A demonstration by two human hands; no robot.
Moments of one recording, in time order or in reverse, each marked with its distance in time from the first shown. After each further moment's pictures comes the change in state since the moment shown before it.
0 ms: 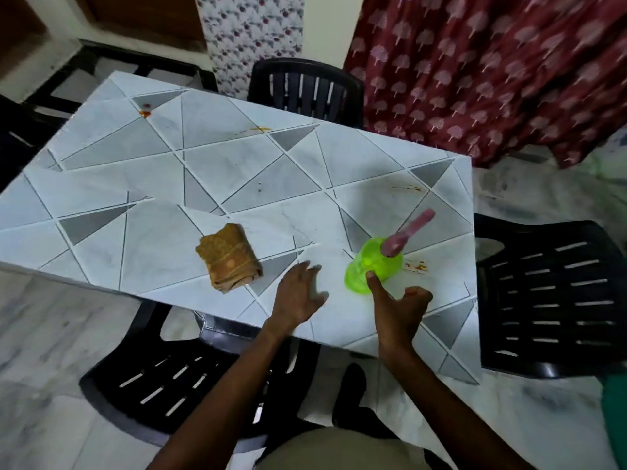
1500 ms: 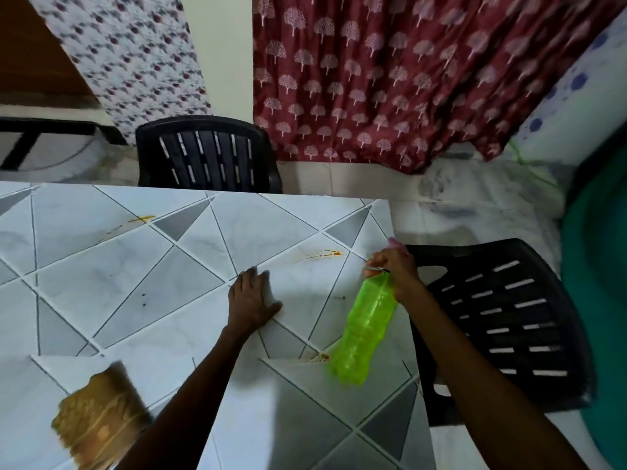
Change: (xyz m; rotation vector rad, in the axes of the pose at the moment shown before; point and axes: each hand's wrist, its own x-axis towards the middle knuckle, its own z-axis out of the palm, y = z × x) left_hand 0.257 0.072 0.025 0.312 -0.066 0.047; right_hand 0.351 -0.106 -0.002 0.462 -0.153 0.317
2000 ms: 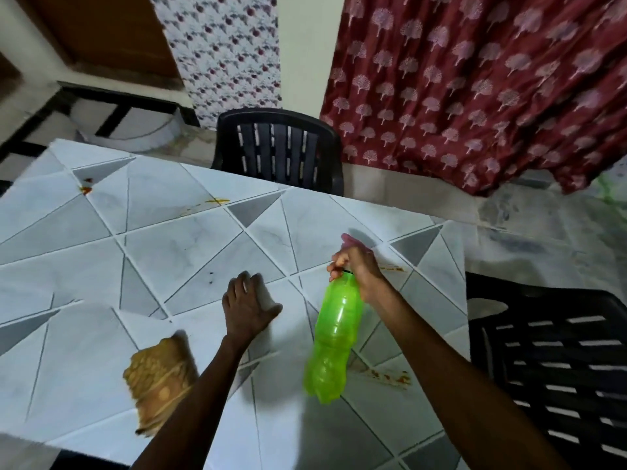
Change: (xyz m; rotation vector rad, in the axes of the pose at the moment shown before) left_hand -0.043 -0.098 -0.023 -0.055 0.190 -0.306; right_hand -0.067 0.043 0.166 -0.184 -0.490 0.141
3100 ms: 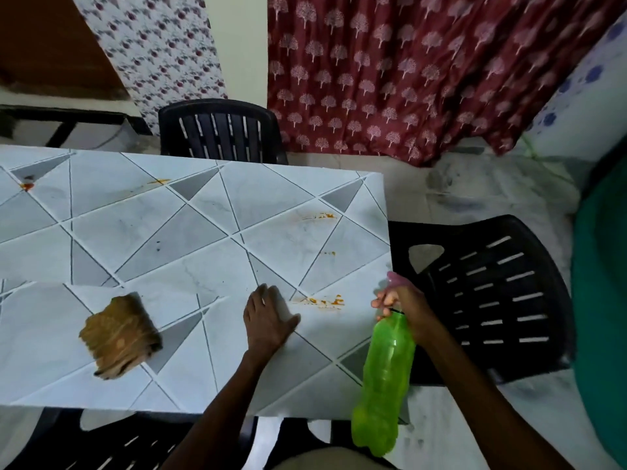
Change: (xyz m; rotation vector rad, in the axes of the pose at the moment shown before) left_hand -0.178 0.121 0.050 -0.068 -0.139 0.072; right_hand -0.154 0.098 -0.253 0.194 0.204 0.043
